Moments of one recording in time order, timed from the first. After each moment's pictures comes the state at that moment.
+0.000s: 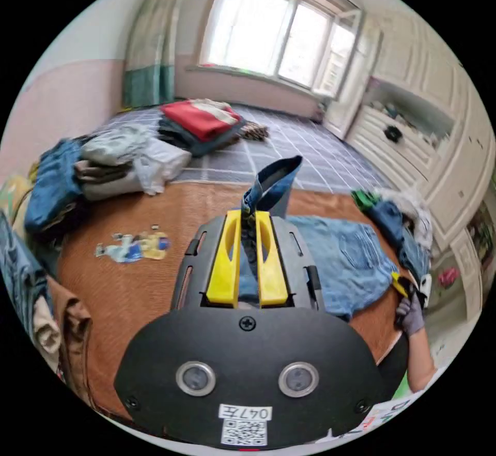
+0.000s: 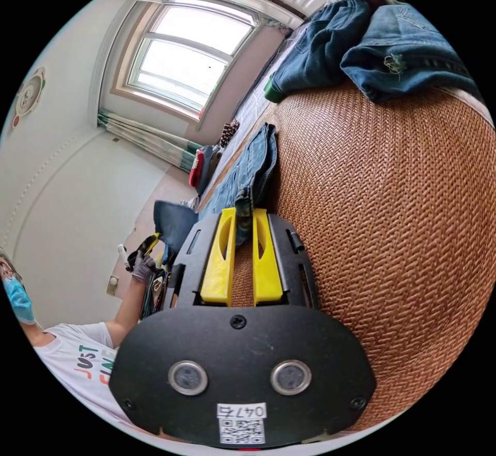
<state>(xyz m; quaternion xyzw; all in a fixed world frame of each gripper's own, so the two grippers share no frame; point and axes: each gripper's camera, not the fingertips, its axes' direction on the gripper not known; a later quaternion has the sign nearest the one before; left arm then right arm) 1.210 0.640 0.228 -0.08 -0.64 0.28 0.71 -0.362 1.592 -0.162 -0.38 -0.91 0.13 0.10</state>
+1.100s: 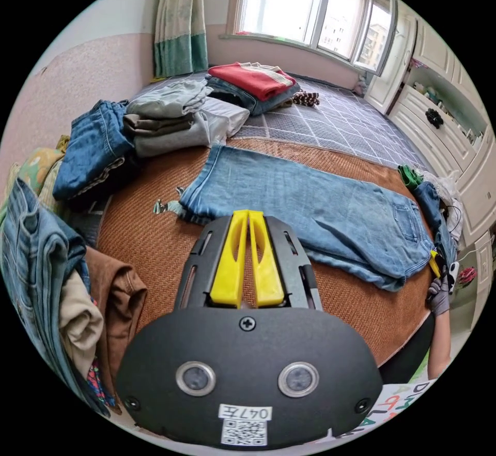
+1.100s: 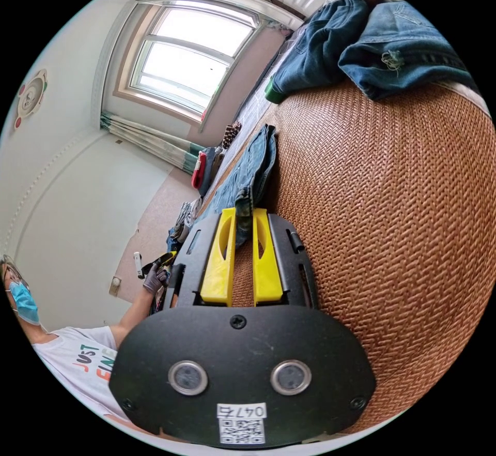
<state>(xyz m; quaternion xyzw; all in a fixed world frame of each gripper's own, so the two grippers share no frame) 1.119 0.698 0.153 -0.16 -0.71 0.23 0.65 -0.380 1.623 -0.134 -0.38 -0.91 0.14 0.10</state>
